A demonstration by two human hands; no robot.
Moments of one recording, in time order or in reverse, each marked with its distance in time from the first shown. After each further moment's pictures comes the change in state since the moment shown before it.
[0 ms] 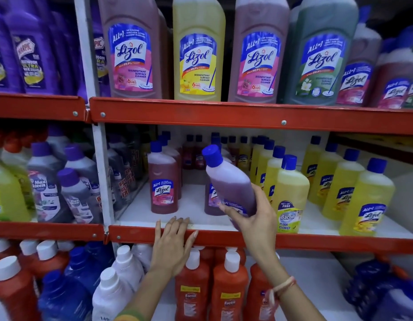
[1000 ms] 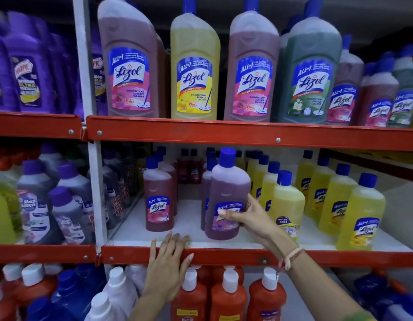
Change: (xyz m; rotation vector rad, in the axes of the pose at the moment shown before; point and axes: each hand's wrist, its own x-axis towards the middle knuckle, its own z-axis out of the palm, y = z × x) left_hand -0.002 -0.008 -0.001 0.048 -0.059 0.051; right_hand 0.060 0.008 -0.002 0.618 -0.556 0.429
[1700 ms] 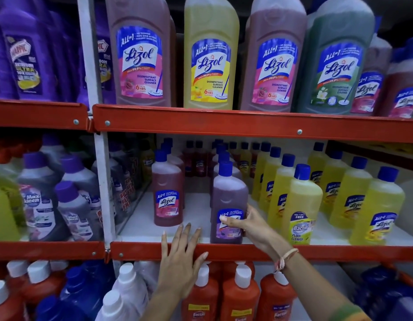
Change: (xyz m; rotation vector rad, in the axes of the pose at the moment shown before) left_hand 0.004 -0.005 0.006 -0.028 -0.030 0.029; right_hand 0.024 0.059 0.013 -0.115 0.105 0.206
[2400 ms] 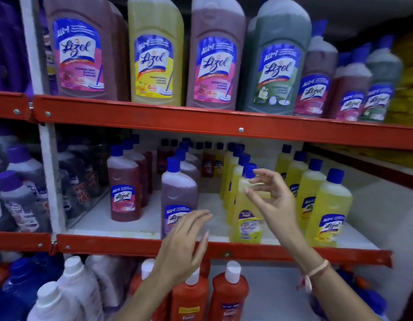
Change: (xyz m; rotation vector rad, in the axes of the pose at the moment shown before) left_hand 0.022 0.144 -0.047 -0.417 0.361 0.335; right_hand -0.076 -0.062 -0.129 -0.219 0.315 -0.666
